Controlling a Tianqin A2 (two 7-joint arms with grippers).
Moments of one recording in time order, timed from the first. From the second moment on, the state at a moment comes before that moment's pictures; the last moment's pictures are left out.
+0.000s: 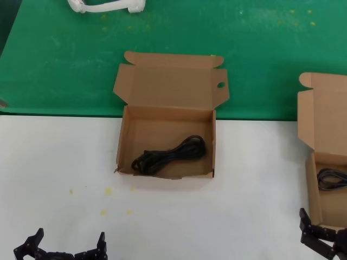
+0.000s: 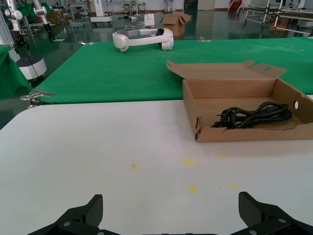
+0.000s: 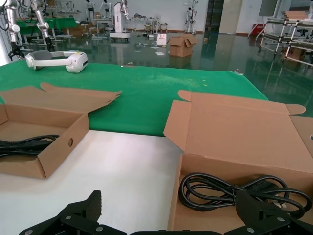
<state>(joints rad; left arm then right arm) 0.00 -0.30 1.60 -1.60 -1.80 0.00 0.00 0.03 0.31 -1.62 1.59 1.78 -0.02 0.02</state>
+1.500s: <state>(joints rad) 0.00 -0.30 1.60 -1.60 -1.80 0.00 0.00 0.03 0.31 -1.62 1.59 1.78 -0.02 0.02</state>
